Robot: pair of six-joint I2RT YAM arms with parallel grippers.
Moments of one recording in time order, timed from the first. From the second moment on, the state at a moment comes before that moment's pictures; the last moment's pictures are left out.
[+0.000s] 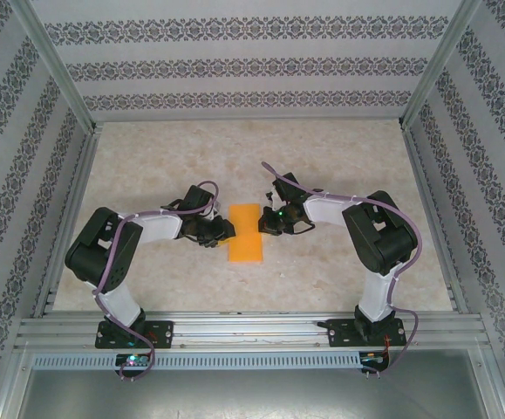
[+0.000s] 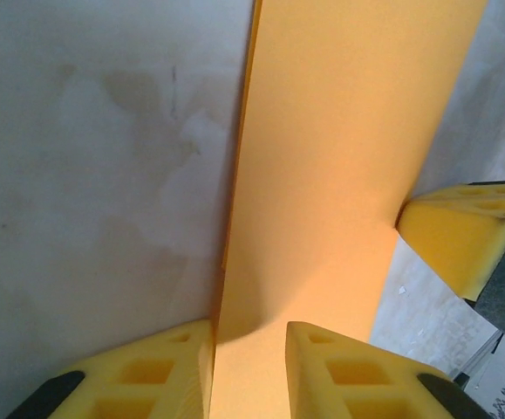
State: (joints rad) left arm -0.44 1.72 0.81 -0.15 0.52 -0.85; right arm 0.51 1.88 1.04 -0.31 -0.49 0.62
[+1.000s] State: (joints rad) left arm -0.44 1.69 0.78 -0.05 0.54 -0.93; right arm 0.51 1.88 1.04 -0.32 -0.49 0.62
